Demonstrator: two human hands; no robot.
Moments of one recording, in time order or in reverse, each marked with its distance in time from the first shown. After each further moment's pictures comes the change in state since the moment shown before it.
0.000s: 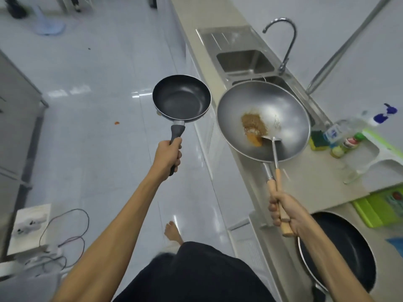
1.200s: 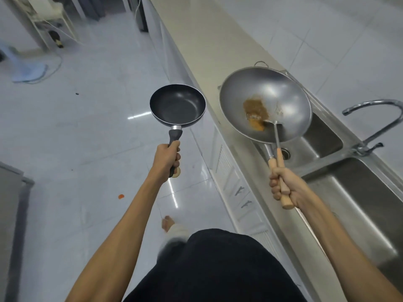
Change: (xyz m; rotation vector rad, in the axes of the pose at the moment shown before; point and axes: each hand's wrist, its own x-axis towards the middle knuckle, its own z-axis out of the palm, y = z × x) left_hand 0.673 0.302 -0.106 0.015 -0.033 -0.057; right_hand 0.347 -0.576 0.372 0.097 -0.016 -0.022
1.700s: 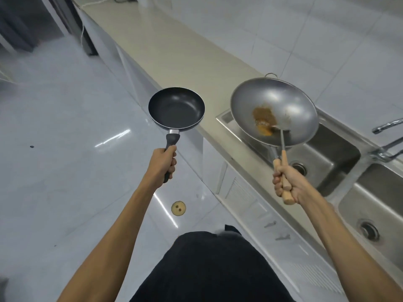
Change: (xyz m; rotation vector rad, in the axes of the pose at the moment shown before) left_hand 0.271 0.153 -0.061 0.224 -0.268 0.063; right_hand 0.125 -0.137 0.145 0.269 0.220 -0.042
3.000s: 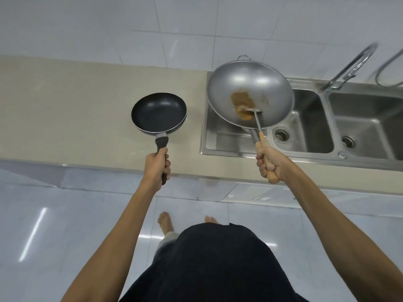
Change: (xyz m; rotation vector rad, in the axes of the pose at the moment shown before) left_hand 0.387 0.164 0.041 0.239 -0.587 -0.062; right_hand 0.105 -0.136 0.207 0.511 0.375 0.061
